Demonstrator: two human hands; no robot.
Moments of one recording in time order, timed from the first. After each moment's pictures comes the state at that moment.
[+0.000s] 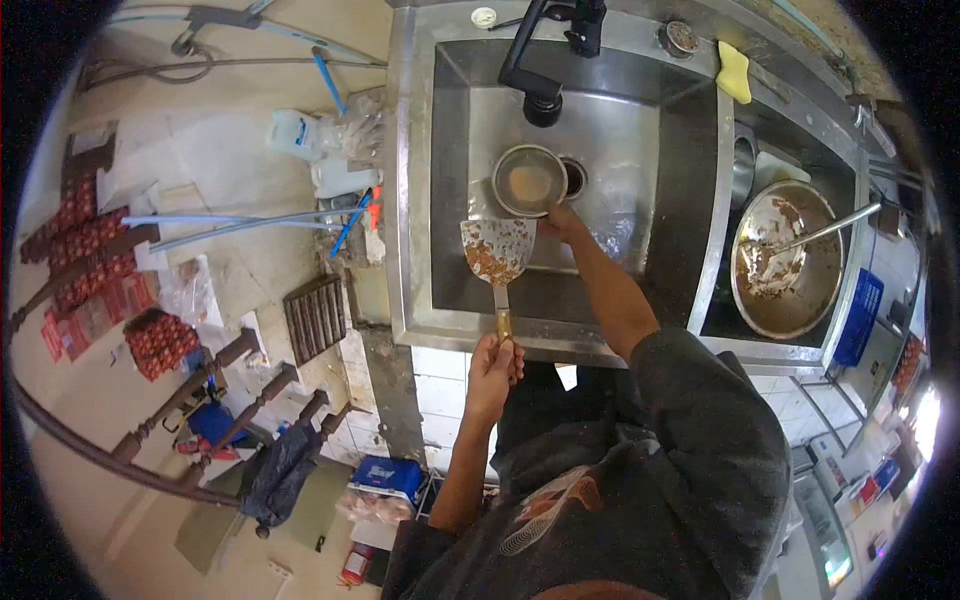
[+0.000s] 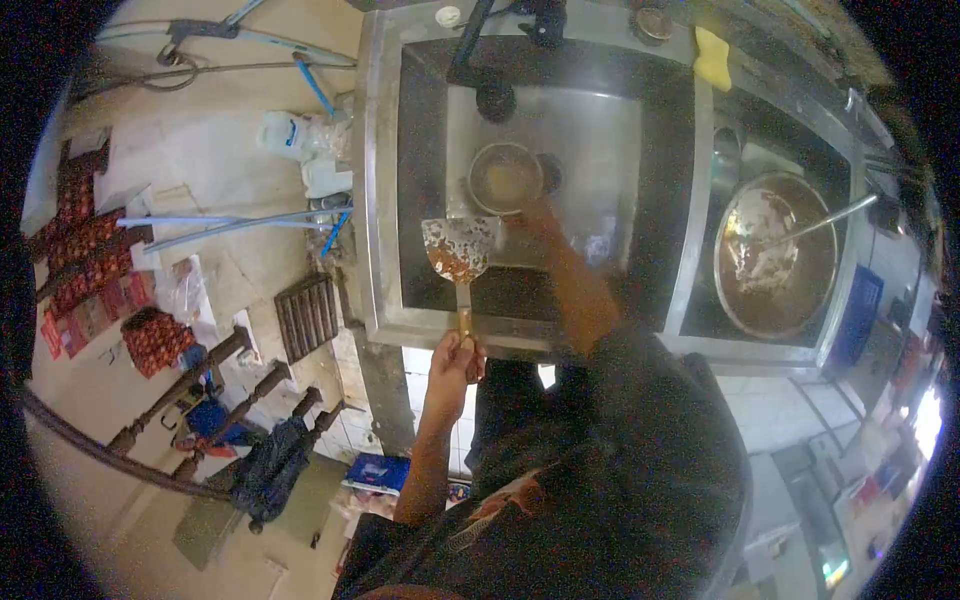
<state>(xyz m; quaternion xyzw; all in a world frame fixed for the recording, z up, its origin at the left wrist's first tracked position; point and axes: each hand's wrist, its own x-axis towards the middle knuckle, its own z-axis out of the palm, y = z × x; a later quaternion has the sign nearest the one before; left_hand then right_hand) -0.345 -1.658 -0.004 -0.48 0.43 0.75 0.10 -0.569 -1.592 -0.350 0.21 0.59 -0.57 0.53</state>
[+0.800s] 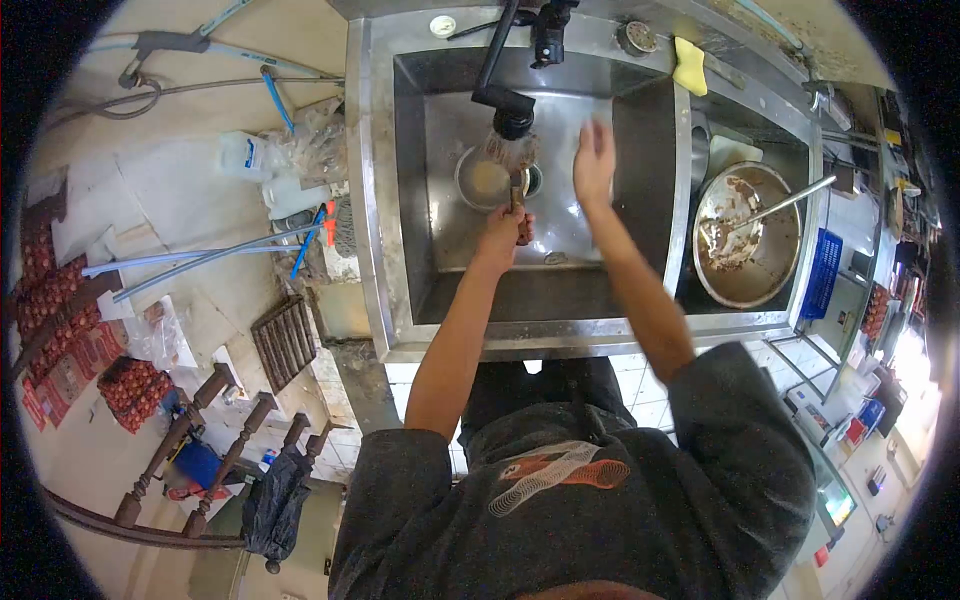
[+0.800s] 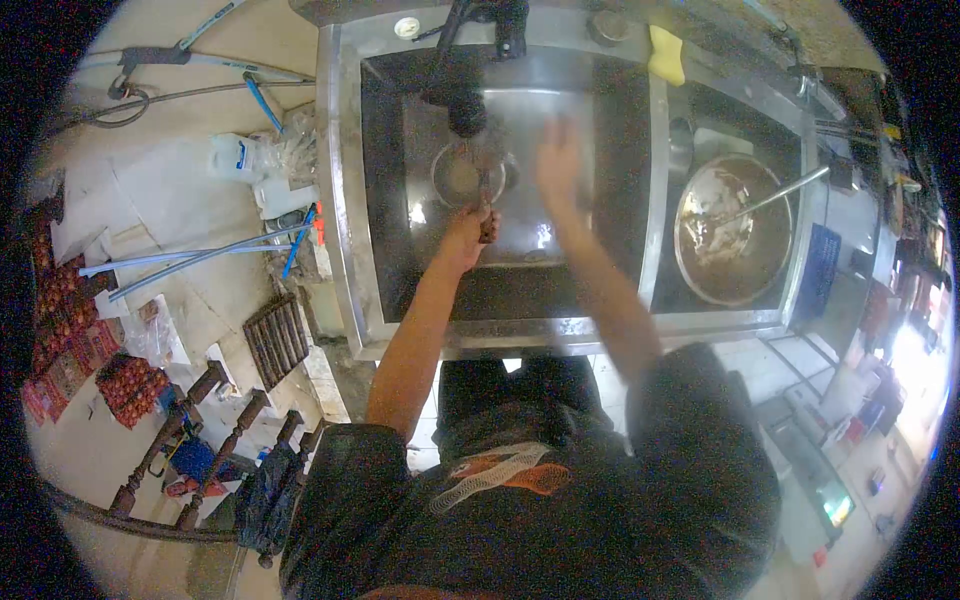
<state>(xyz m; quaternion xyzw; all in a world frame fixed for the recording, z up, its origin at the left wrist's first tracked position) -0.529 -1.693 -0.170 -0.39 0.32 0.85 0.17 -0.680 -1.577 -0.158 0.03 0.84 -0.54 0.00</state>
